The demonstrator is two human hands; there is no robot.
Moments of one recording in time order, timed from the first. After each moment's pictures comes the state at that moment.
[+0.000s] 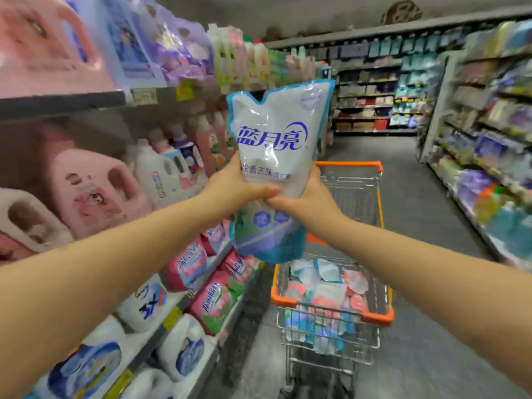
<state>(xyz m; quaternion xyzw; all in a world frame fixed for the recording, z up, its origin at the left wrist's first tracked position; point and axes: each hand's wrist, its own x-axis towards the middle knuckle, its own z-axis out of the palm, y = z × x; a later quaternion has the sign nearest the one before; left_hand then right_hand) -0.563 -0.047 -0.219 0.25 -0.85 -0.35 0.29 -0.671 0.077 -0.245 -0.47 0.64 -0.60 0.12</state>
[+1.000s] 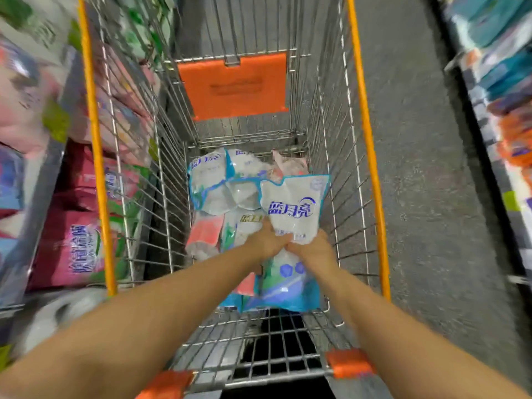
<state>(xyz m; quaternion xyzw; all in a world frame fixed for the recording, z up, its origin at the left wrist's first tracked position) -0.963 -0.093 -0.722 0.38 -0.68 -0.55 -0.29 -0.997 0.024 -0.712 0.09 0.78 -0.51 0.34</state>
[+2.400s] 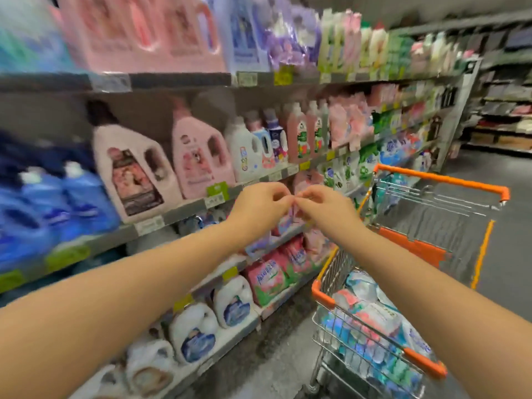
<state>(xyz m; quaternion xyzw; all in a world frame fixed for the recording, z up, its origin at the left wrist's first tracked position) -0.537 0.051 -0.249 0.45 -0.82 -0.16 0.31 -0.671 0.084 -0.265 -0.61 0.63 -0.44 0.19</state>
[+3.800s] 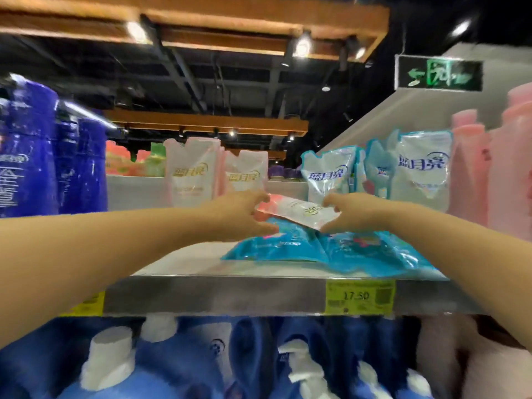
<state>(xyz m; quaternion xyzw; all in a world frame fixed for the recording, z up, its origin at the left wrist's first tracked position) 0.125 -0.146 -0.008 0.72 -0.66 0.08 0.22 -0.052 -0.257 0.006 -0.88 0.44 -0.15 -0.07</state>
